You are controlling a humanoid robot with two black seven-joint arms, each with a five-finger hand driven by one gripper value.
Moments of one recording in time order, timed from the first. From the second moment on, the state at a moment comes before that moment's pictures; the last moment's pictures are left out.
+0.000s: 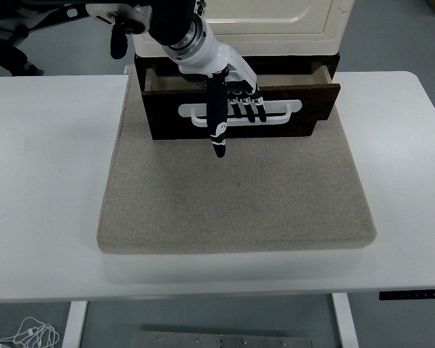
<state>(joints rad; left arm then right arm) -2.08 0.27 0.52 -1.22 0.13 -0.56 0.34 -0.02 0.00 0.13 0.14 -0.15 0.22 -0.03</state>
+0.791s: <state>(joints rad) -2.09 0.29 0.46 -1.22 0.12 -0.60 0.34 -0.02 0.00 0.13 0.14 -0.15 0.22 -0.03</state>
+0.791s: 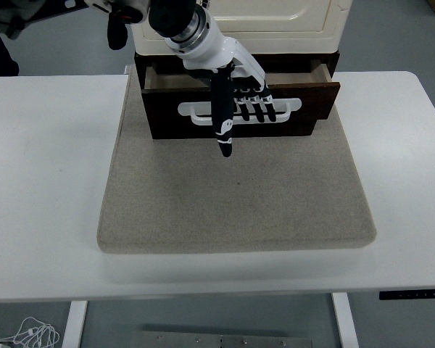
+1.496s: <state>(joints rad) -2.06 0.39 0.00 -0.98 0.12 -0.58 0.33 -0.02 0.00 0.13 0.14 -0.15 0.22 -0.03</state>
